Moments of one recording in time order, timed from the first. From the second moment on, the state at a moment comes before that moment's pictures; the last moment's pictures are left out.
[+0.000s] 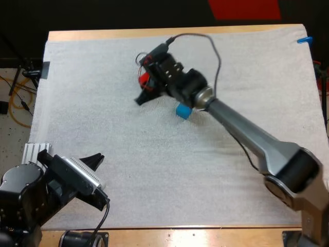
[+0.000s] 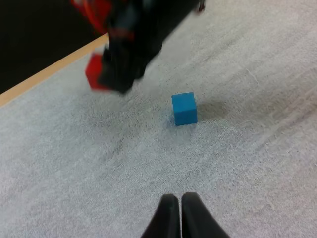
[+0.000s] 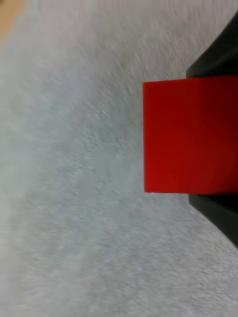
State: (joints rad) left arm -0.12 0.52 -1.05 1.22 0.37 -1.40; right arm 0.75 2.04 -1.88 0.72 0.06 -1.91
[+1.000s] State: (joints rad) left arm -0.12 0.52 -1.05 1.26 0.37 -1.40; right arm 0.64 1.82 -1.38 0.55 0.07 -1.86
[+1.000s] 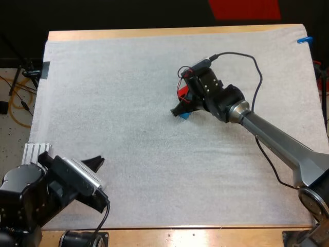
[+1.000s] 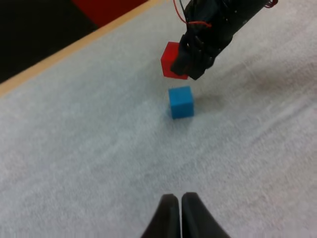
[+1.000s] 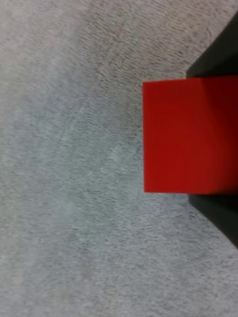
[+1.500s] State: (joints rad) left arm -0.12 0.52 -1.05 1.31 0.41 -1.40; right arm 0.64 1.84 -1.29 0.43 0.06 -1.86
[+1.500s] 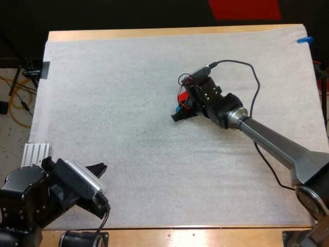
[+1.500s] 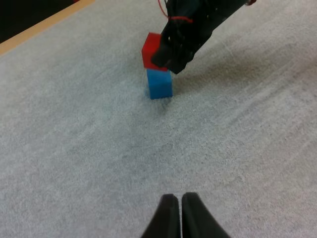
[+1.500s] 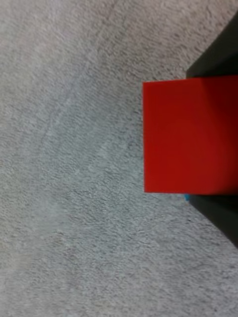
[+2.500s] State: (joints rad) left arm -0.12 0.52 -1.05 1.32 0.41 -1.40; right arm 0.67 1.87 -1.29 0.42 0.08 -1.86
